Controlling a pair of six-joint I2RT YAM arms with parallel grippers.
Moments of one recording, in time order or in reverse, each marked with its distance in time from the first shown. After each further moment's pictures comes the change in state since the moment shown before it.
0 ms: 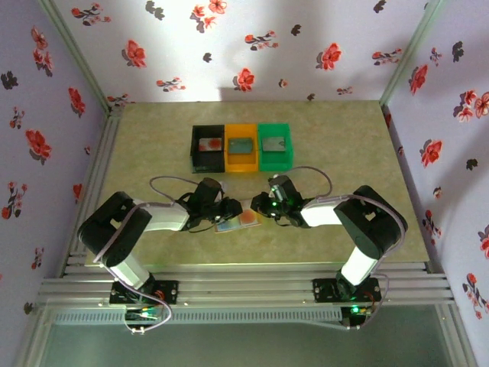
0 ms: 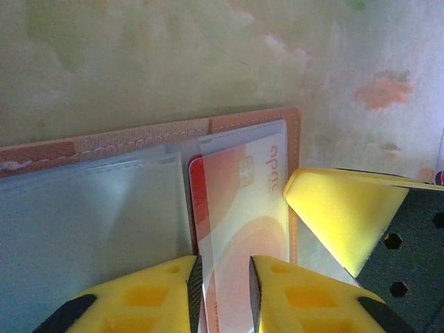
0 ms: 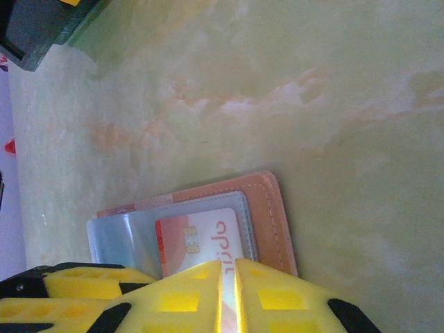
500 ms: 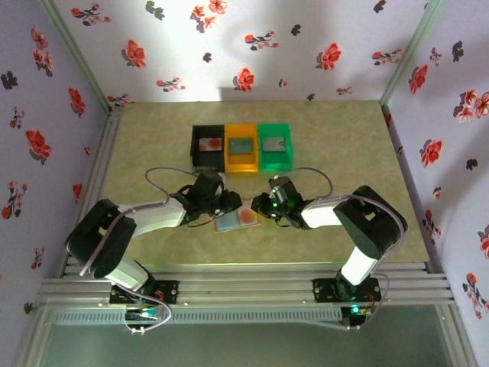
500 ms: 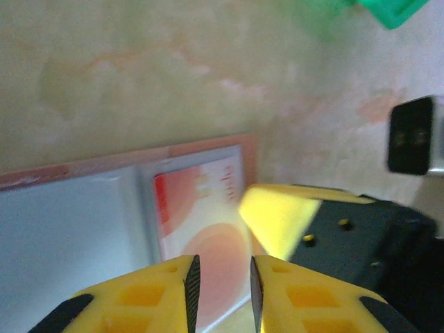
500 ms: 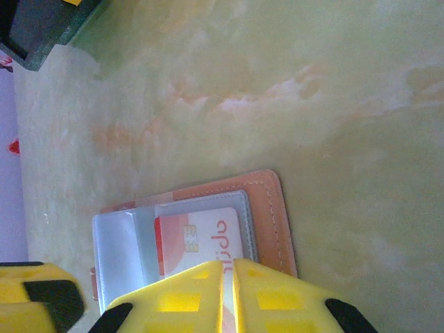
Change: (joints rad) left arm -0.007 -0.107 0.103 -0.204 -0.078 0.034; right arm 0.000 0.002 -0.018 0.033 0.000 0.002
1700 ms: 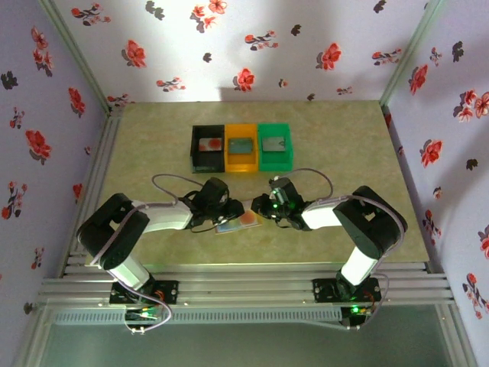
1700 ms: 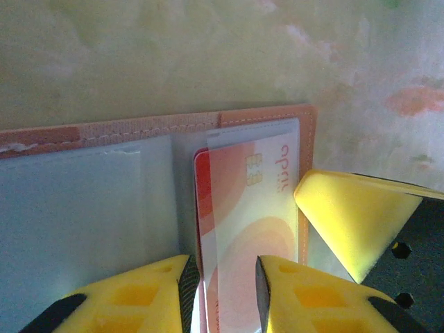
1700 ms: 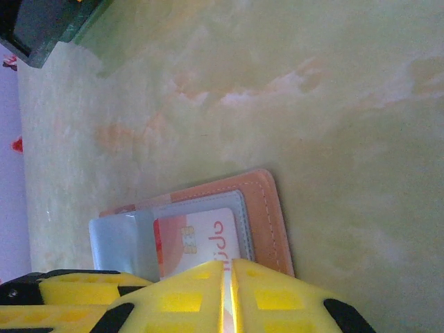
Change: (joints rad) left arm -0.043 0.089 -0.031 0.027 -0.022 -0.060; right arm 0.000 0.000 -0.016 0.026 0.000 0.000
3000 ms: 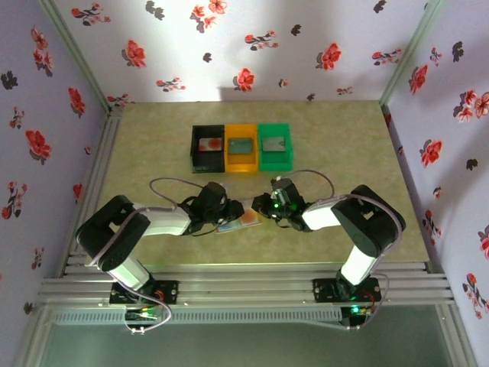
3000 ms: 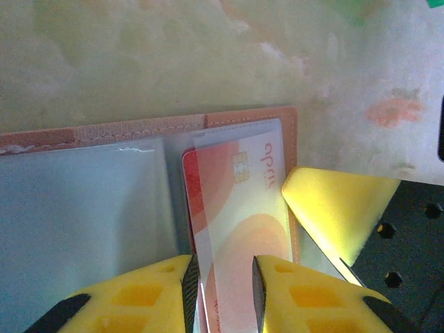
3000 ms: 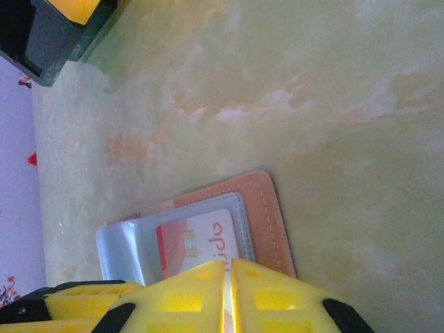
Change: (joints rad) left arm -0.017 -0.013 -0.092 0.195 -0.039 -0.009; right arm -0.006 0.018 -0.023 0.079 -0.001 0.046
